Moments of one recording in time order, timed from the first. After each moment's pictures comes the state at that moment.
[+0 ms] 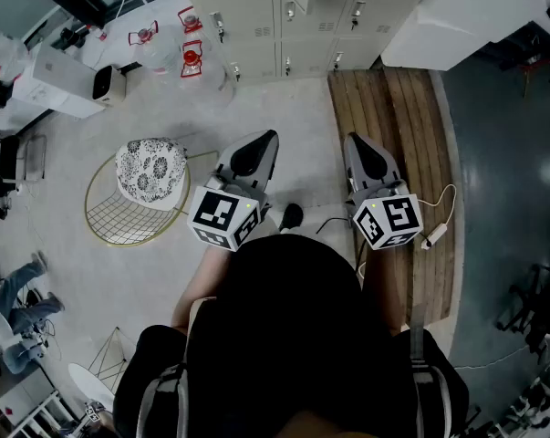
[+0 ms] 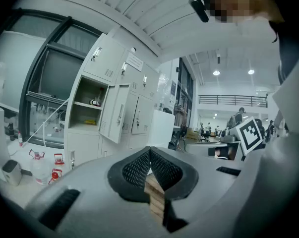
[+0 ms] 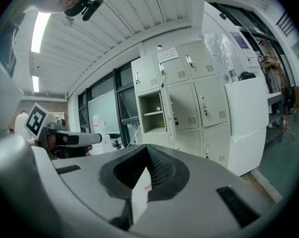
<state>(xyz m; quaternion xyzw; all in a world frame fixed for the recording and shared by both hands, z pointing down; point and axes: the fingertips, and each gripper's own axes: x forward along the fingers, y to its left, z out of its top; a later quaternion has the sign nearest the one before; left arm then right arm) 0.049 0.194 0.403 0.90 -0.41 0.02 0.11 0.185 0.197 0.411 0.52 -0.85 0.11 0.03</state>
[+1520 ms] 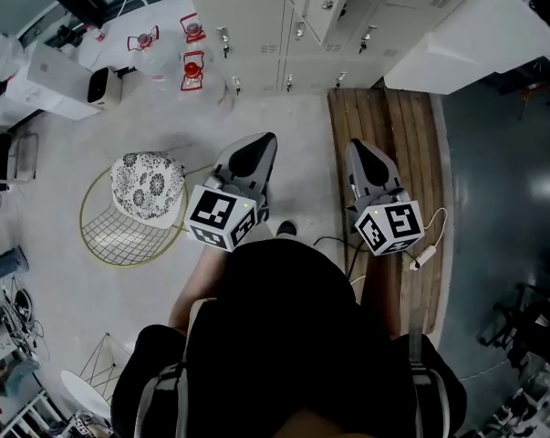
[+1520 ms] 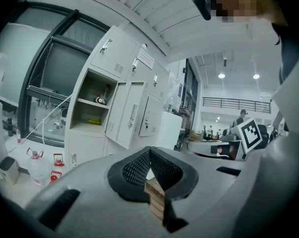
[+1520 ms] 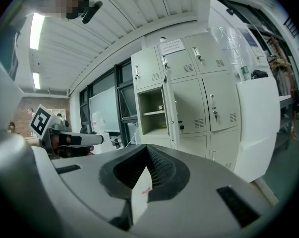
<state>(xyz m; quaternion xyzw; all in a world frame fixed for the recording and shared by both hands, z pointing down) 0.019 0.093 0.404 0.90 -0.42 0.01 0.14 0.160 0.099 0.402 0.50 -0.86 0.11 0.05</state>
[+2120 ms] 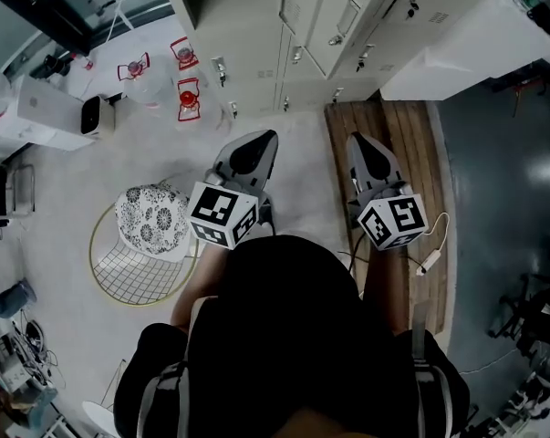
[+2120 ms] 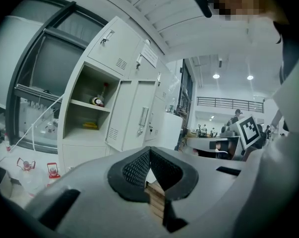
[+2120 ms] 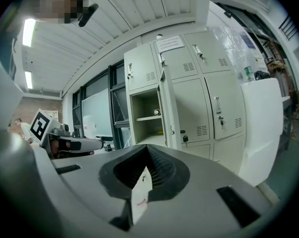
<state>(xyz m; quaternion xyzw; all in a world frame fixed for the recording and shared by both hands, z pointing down) -0.008 -0.018 0.394 0.91 -0.38 0.01 0.13 0.129 -0.006 0.381 0.53 -0.84 0.10 0.03</state>
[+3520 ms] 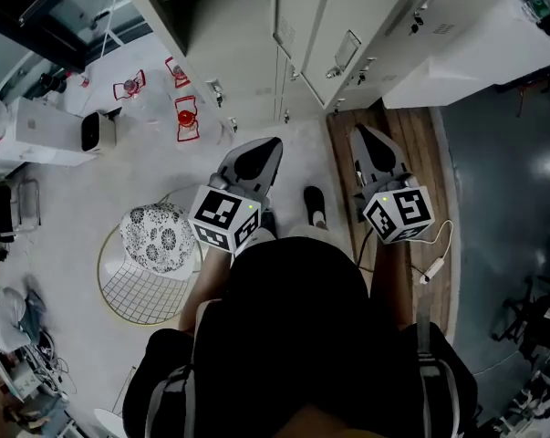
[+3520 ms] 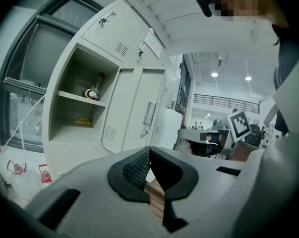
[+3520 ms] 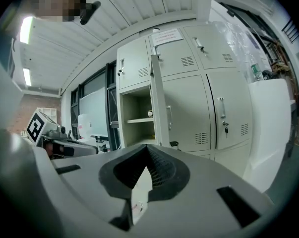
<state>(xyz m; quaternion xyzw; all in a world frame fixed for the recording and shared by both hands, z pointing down) 0.021 -0.097 0.406 0.92 -0.35 0.03 0.15 0.153 -0.105 0.377 0.53 -0.84 0.09 0.04</state>
